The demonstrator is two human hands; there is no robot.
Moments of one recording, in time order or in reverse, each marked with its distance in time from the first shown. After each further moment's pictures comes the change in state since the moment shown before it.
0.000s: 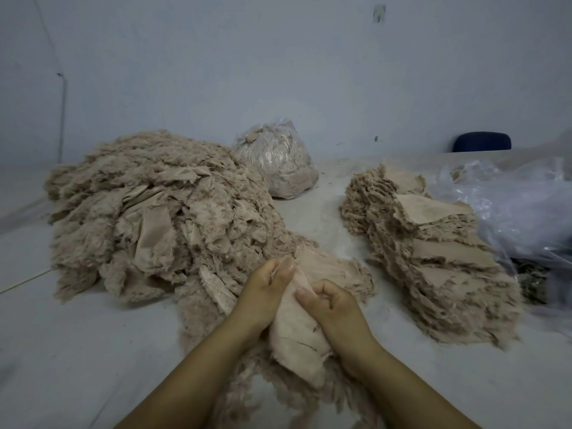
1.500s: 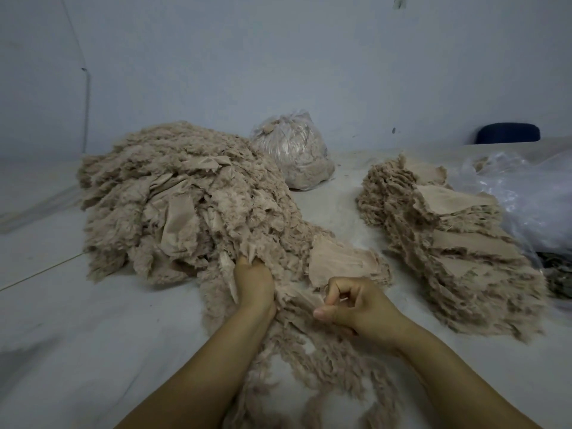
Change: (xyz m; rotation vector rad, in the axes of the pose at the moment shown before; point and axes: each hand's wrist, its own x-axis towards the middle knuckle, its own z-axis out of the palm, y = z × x) left_hand 0.019 -0.014 -0.010 -0.237 0.734 -0.232; right_hand 0.000 -0.009 -0.024 -0.077 -0.409 -0.080
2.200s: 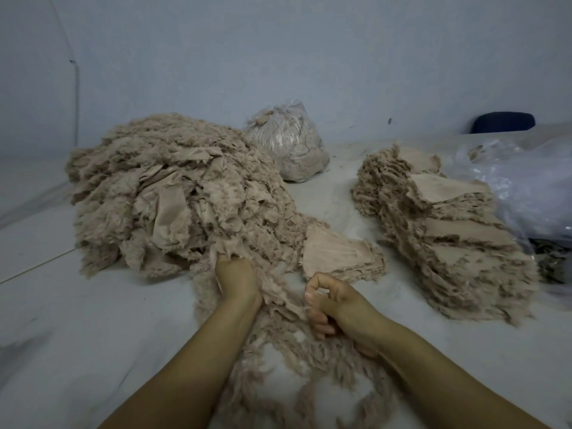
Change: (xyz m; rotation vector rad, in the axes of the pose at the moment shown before) left_hand 0.010 -0.002 -0.009 -0.179 0.102 -0.067; right_hand -0.002 0.016 0.020 0.319 -0.091 0.215
